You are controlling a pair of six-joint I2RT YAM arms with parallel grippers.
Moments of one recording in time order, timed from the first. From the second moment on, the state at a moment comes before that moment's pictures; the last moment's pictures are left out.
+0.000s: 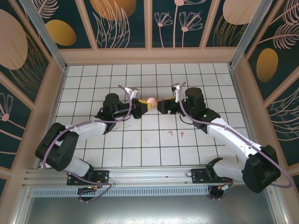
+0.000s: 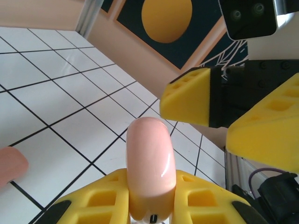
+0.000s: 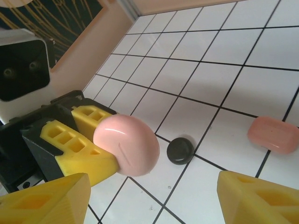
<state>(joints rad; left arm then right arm) -0.54 1.51 0.68 0.70 0.73 -0.50 0.56 1.18 0.81 -0.04 -0.41 0.39</state>
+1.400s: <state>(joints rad) -0.53 1.51 0.69 0.85 0.83 -0.62 0.44 1.17 0.66 0.34 -0.67 0.62</state>
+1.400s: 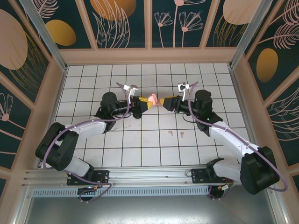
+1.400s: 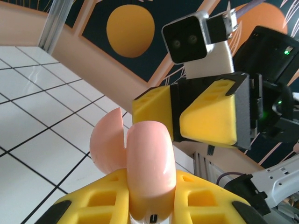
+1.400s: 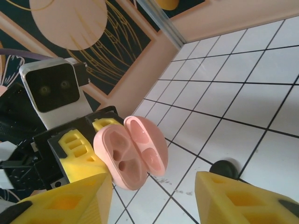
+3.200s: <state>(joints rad) -0.54 1.55 0.67 1.04 0.84 -0.74 0.48 1.29 0.69 0.49 -0.68 0.71</state>
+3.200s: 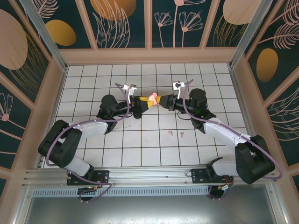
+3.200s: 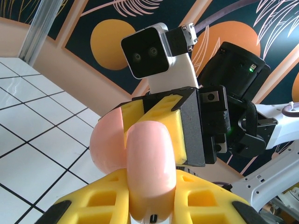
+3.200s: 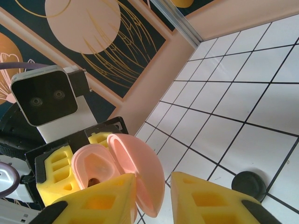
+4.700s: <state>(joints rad) -0.47 1.45 0.71 0.65 0.71 -0.43 0.45 1.40 1.23 -0.27 -0.44 0.20</state>
